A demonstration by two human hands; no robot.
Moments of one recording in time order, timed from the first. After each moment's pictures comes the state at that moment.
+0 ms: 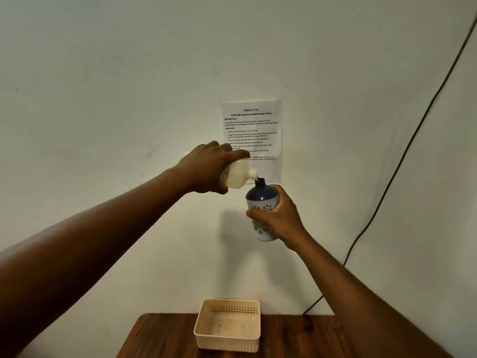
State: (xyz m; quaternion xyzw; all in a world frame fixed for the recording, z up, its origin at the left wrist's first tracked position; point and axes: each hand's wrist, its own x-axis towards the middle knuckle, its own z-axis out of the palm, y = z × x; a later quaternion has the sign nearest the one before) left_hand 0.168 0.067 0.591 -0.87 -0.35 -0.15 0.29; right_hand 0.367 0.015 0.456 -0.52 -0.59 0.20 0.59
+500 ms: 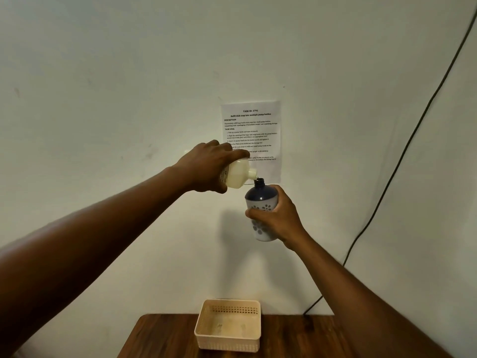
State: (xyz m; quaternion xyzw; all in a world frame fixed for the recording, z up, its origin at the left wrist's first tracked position) left_hand 0.168 0.069 0.593 -0.87 -0.35 -0.15 0.32; right_hand 0.367 0.015 0.455 -0.51 -0.59 0.19 0.60
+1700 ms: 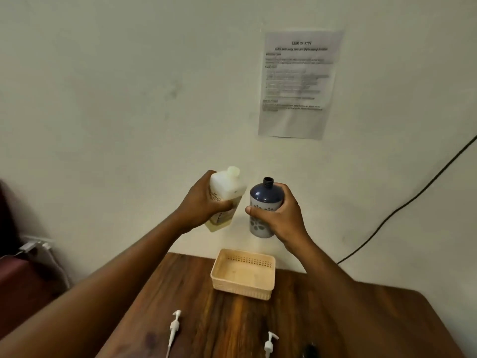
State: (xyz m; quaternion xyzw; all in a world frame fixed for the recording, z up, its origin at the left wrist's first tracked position) left_hand 0.088 0.083 0.384 -0.75 -0.44 -0.43 -0.27; right_hand 0.308 0.042 0.355 -0.51 -0.58 0.27 0.58
